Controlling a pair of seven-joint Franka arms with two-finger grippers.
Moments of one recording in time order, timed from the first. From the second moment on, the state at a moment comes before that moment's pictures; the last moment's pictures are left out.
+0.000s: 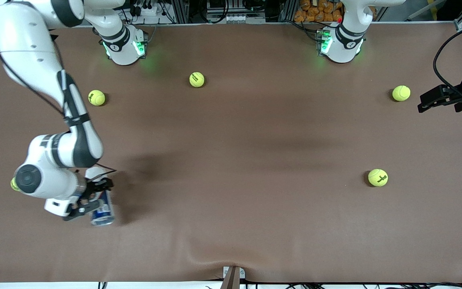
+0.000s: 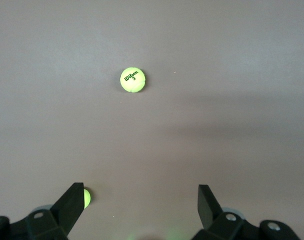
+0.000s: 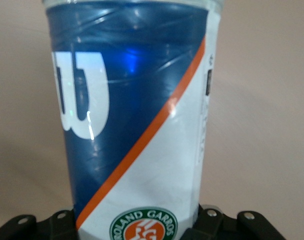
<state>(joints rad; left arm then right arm) -0.10 0.07 0.08 -1.48 -0.01 1.49 -0.03 0.12 0.70 0.00 -1.45 0.01 2.11 -0.49</state>
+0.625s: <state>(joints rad) -0.10 0.07 0.08 -1.48 -0.01 1.49 -0.03 0.60 0.66 0.00 -1.46 -0.09 2.15 -0.83</state>
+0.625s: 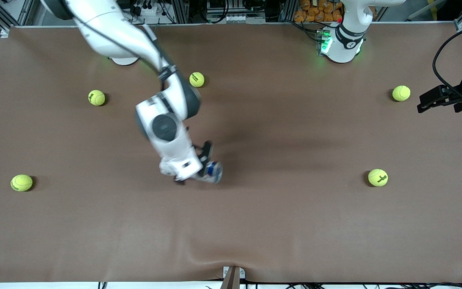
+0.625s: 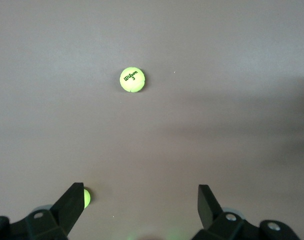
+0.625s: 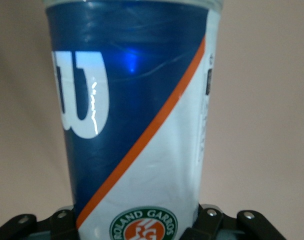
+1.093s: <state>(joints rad) -0.10 0.08 0.08 -1.48 -0.02 1.49 -0.03 0.73 0.76 -0.01 -1.49 -0.23 2.23 -0.84</state>
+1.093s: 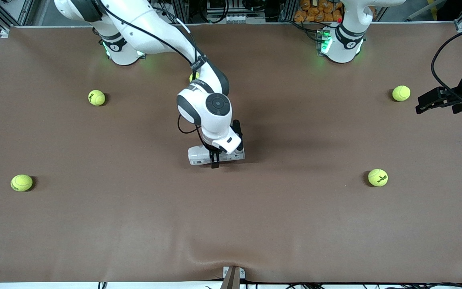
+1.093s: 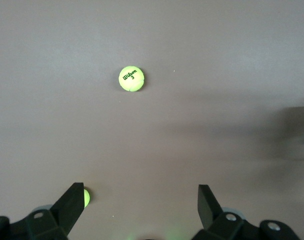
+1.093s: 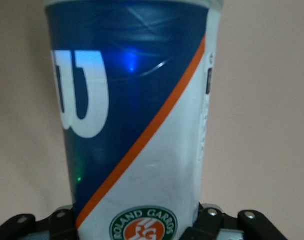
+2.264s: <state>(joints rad) -0.09 0.12 0.09 -1.48 -0.10 1.49 0.06 0.73 0.69 -0.02 -1.45 -0.16 2.18 -0.71</state>
